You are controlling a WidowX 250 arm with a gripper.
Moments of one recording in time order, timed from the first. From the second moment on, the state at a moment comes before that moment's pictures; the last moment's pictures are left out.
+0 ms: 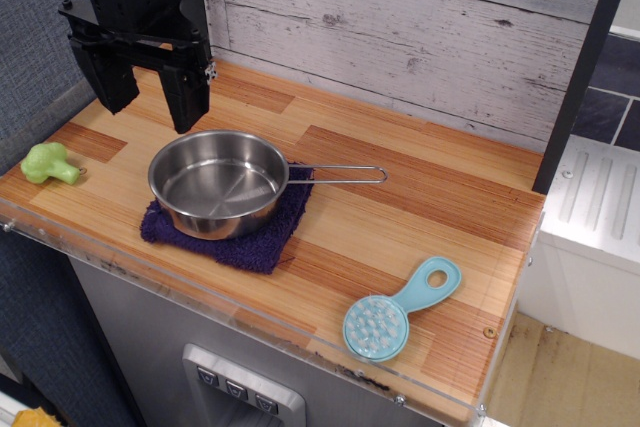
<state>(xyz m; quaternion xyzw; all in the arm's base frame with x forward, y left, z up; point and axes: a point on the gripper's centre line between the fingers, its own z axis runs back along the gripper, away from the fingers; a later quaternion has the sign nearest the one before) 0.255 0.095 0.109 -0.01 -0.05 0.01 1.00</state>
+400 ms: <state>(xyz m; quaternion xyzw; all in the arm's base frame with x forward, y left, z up) 0.253 0.093 0.102 -0.01 -0.04 0.02 1.00</state>
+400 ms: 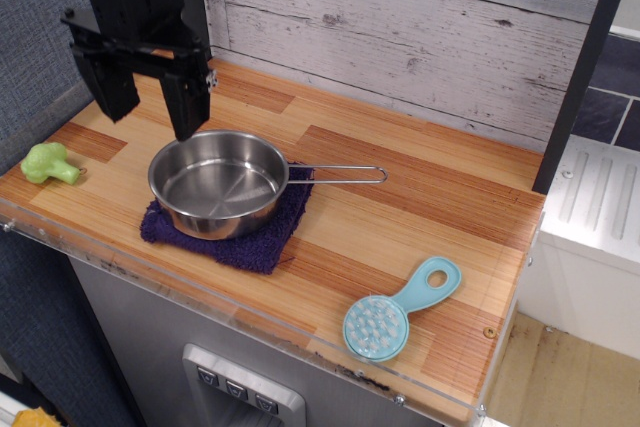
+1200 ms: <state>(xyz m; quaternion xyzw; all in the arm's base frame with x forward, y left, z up) 0.246 0.028 0.059 0.01 -0.01 -0.05 1.00</state>
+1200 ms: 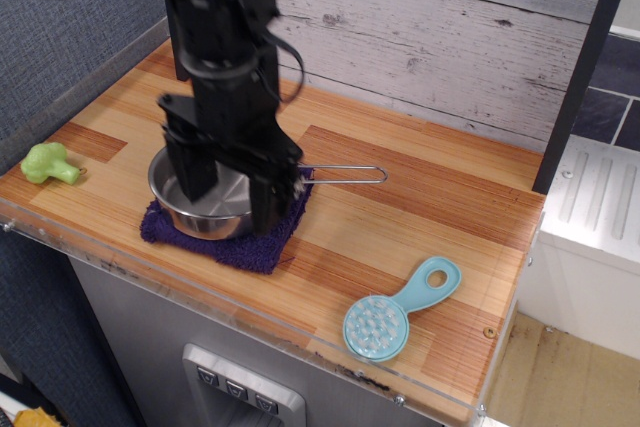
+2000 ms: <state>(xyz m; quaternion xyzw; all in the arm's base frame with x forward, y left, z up) 0.255 0.029 0.035 0.01 0.01 -0.06 1.00</state>
